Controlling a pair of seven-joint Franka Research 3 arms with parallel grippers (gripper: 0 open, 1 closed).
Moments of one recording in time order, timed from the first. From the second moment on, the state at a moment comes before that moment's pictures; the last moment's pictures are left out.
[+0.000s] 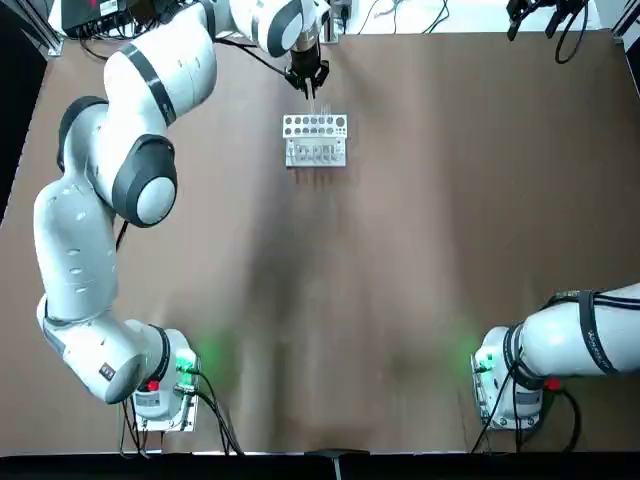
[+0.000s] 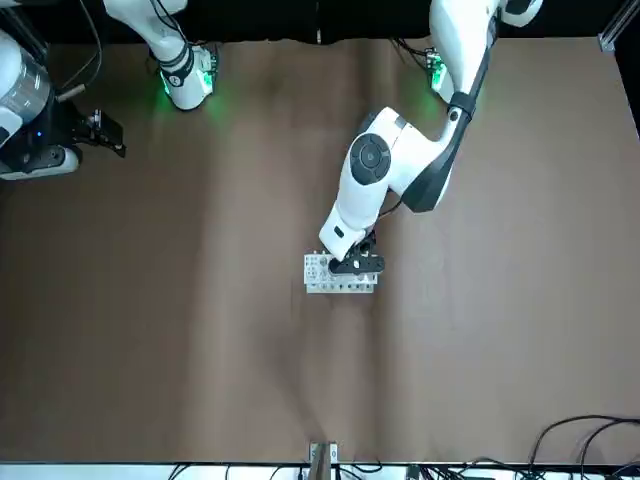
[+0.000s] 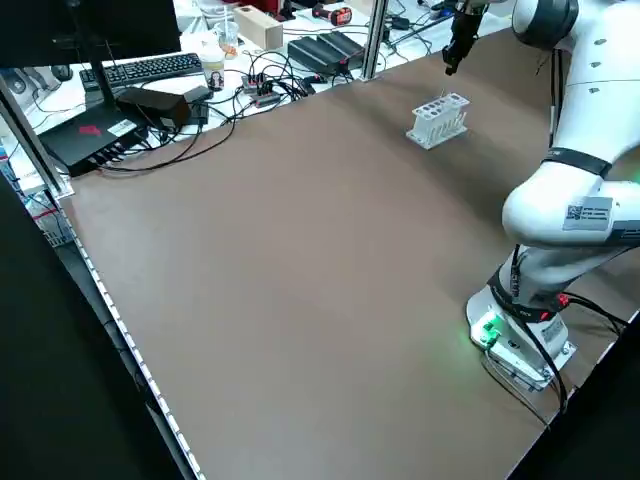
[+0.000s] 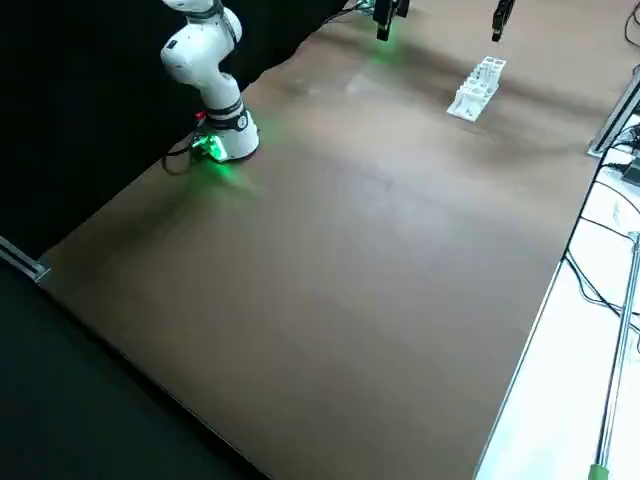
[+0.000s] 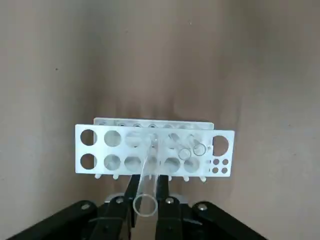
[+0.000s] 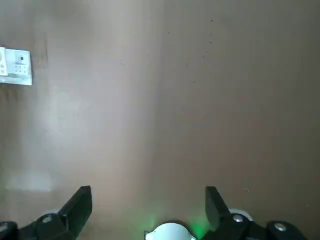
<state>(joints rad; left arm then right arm) -0.62 0.60 -0.06 -1.34 -0.01 2.02 -0.71 0.11 -0.05 0.01 -1.61 0.03 1.44 0.03</state>
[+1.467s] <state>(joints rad) -0.62 0.62 -0.05 -1.34 -0.01 2.05 -0.71 0.11 -0.05 0.01 -1.61 0.03 1.44 0.03</state>
